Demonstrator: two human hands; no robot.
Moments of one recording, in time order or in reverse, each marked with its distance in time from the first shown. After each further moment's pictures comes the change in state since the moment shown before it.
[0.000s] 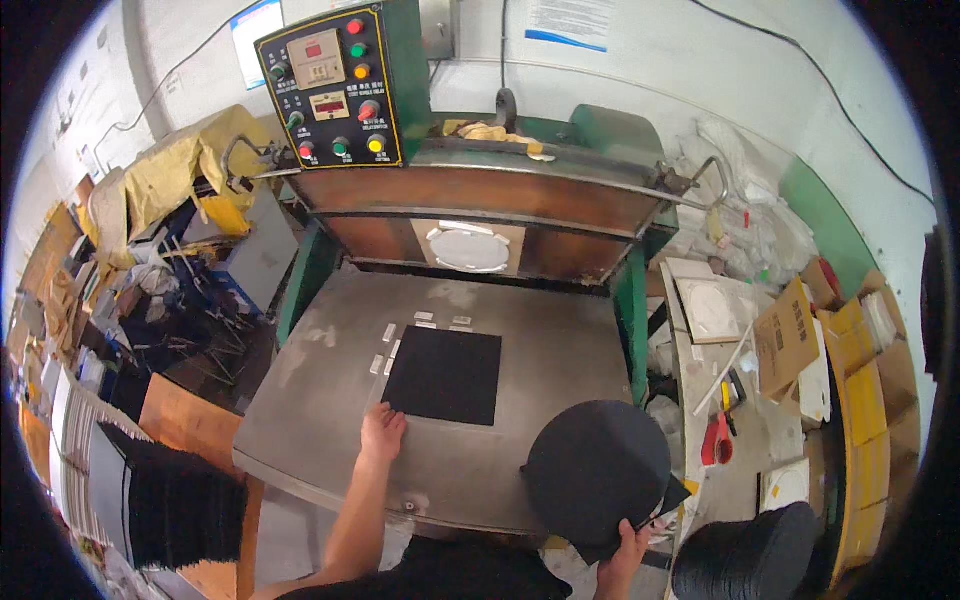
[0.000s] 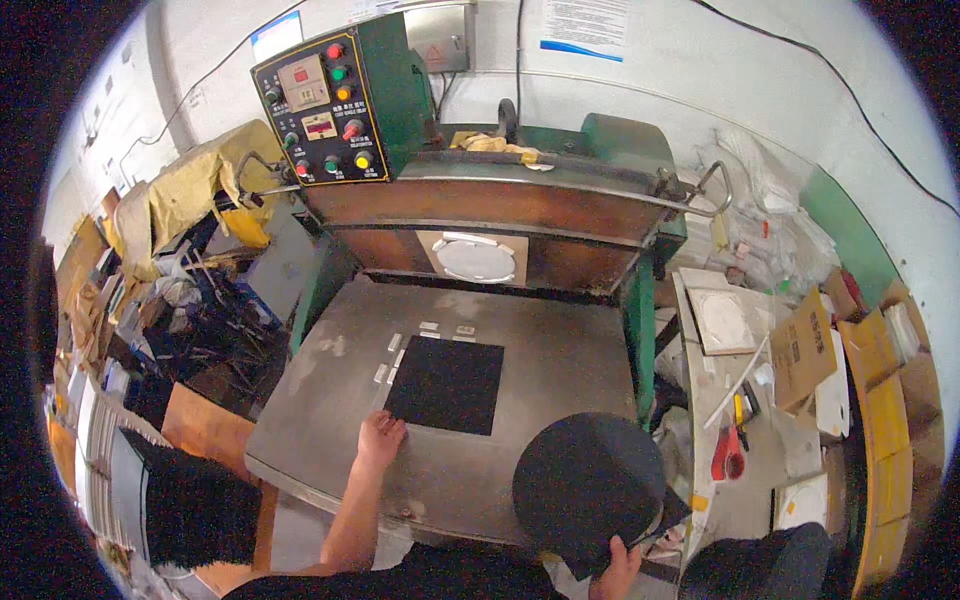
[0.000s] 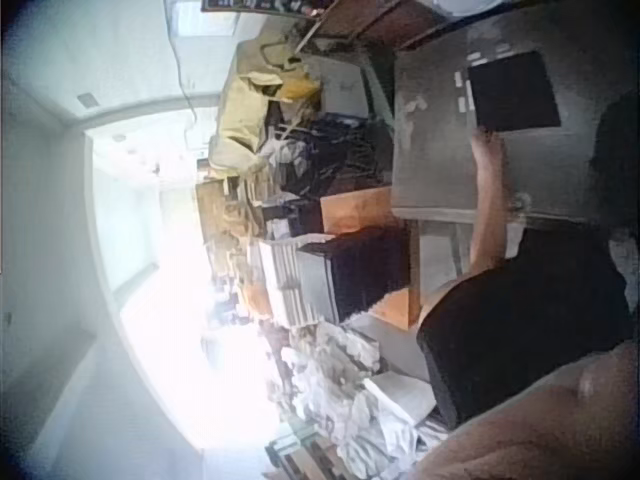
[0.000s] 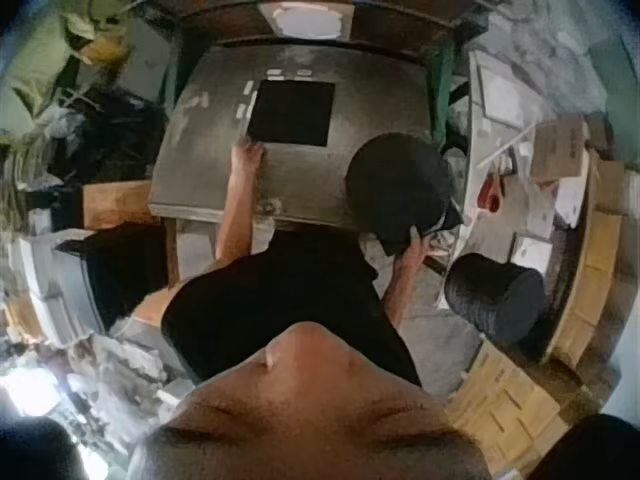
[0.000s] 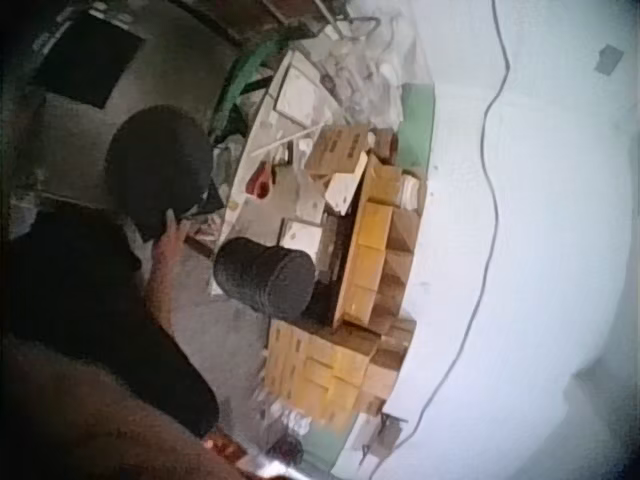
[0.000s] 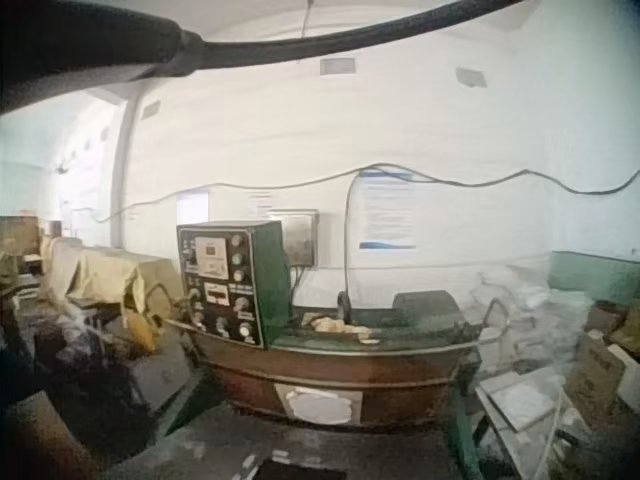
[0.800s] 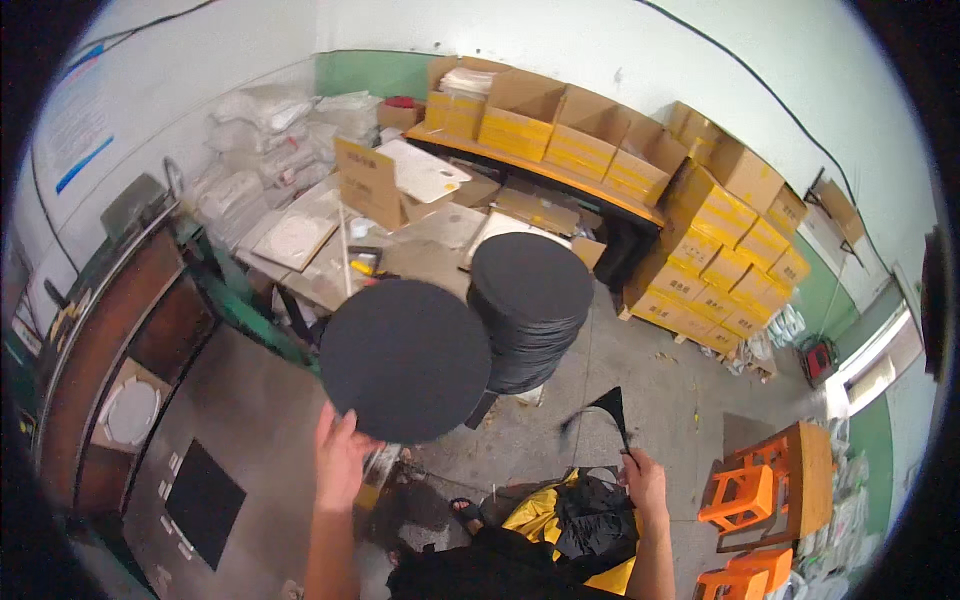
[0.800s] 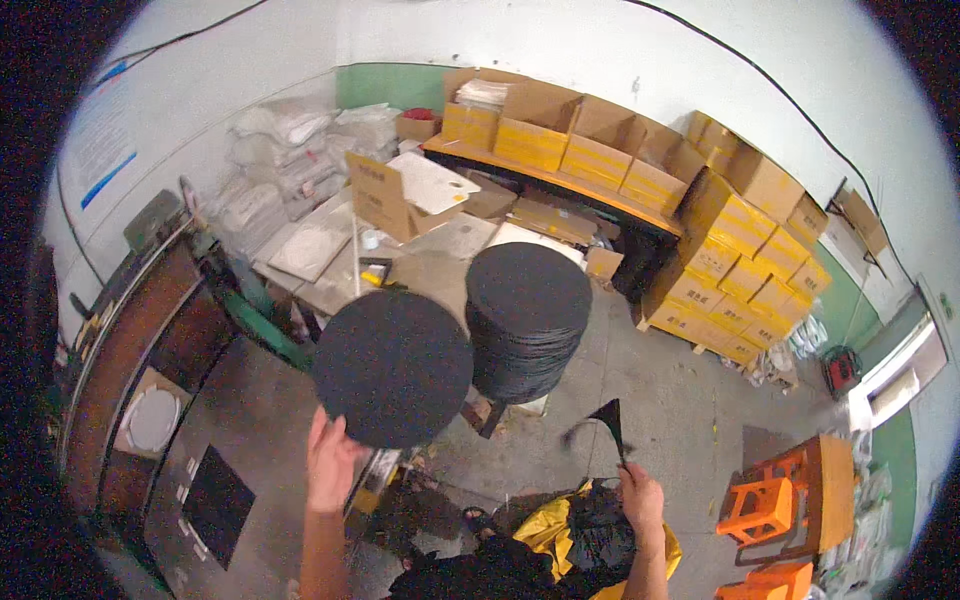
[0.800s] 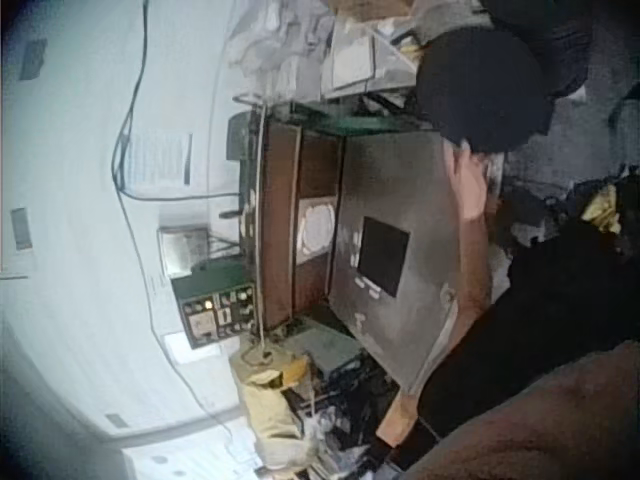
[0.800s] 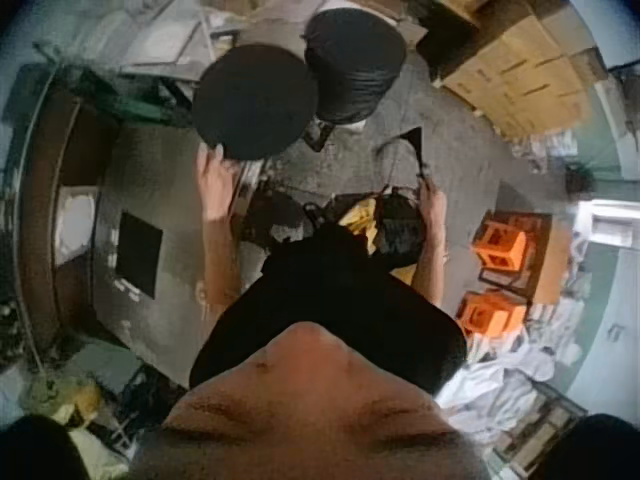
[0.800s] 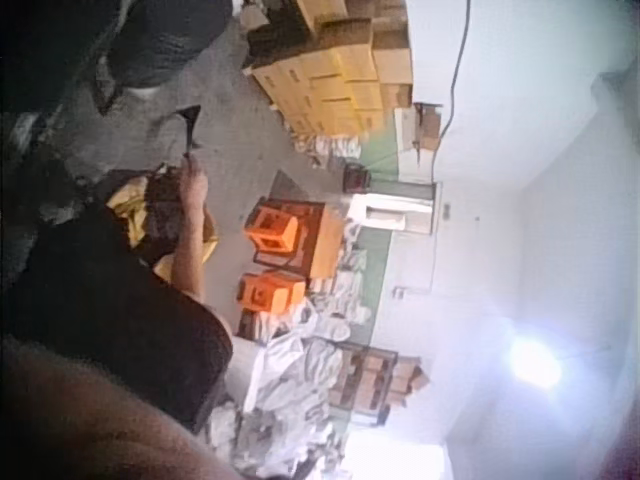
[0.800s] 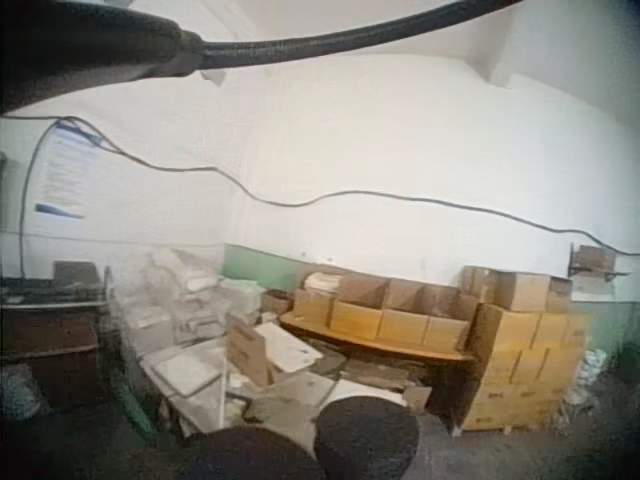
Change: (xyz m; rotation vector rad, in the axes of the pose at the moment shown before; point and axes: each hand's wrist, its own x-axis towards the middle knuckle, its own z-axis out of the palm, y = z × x) left_hand -0.339 -0.051 0.307 0.158 -1.223 -0.457; right_hand -0.307 -0.074 -0.283 -1.063 1.014 -0.035
